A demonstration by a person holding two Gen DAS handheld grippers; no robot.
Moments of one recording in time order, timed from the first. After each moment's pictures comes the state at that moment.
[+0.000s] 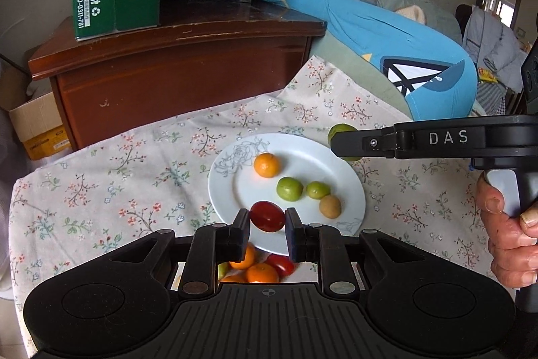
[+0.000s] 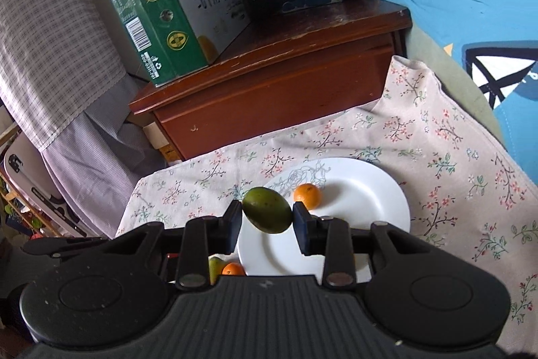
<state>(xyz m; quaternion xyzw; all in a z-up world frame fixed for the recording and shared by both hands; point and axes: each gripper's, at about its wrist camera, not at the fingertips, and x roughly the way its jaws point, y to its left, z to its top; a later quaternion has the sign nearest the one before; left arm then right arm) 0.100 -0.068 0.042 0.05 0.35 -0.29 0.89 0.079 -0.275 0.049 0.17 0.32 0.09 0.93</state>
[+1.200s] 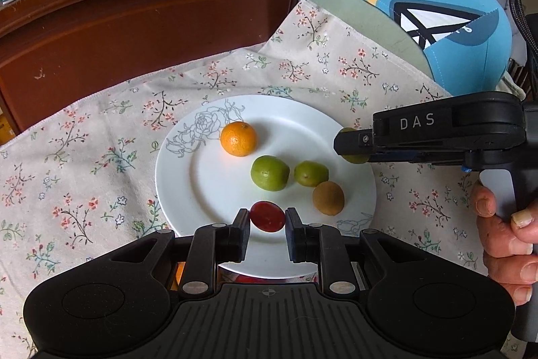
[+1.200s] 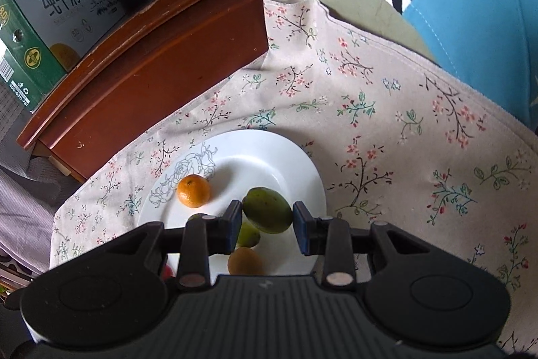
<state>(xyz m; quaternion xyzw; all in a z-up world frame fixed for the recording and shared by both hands) 0.146 -0.123 -0.019 0.07 0.41 -0.30 0.86 0.117 -0.322 -0.018 0.25 0.39 -0.05 0.89</state>
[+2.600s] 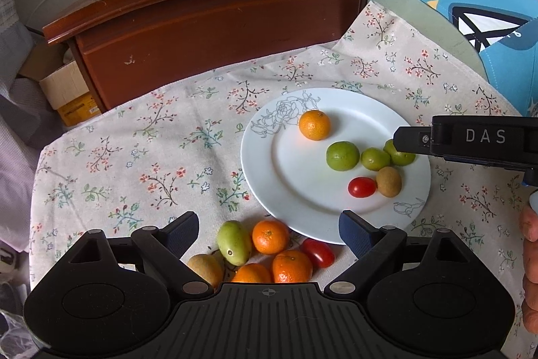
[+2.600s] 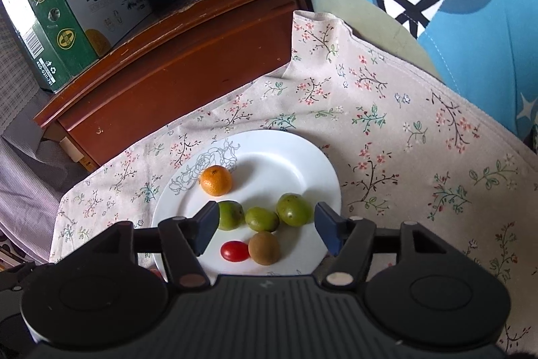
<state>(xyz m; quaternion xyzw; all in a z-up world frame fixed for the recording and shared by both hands) 0.120 -0.103 0.003 0.10 0.42 -0.17 0.89 0.091 -0.295 0.000 0.21 0.37 -0.04 0.90</state>
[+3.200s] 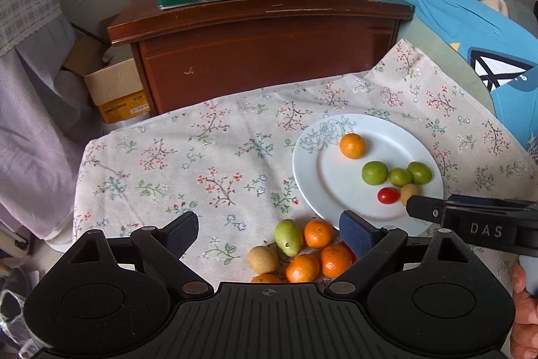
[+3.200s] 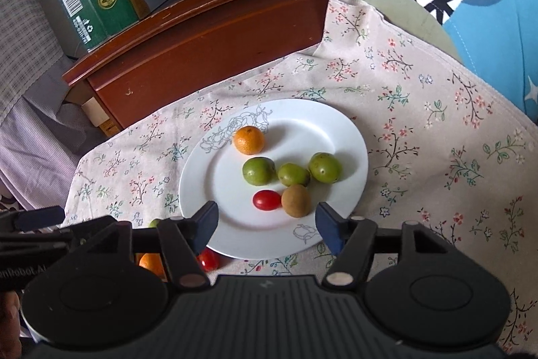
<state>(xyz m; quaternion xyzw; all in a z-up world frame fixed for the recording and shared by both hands) 0.108 -0.049 0.039 0.06 0.40 -0.14 0.90 0.068 -0.257 0.001 0.17 0.39 0.01 0.91</state>
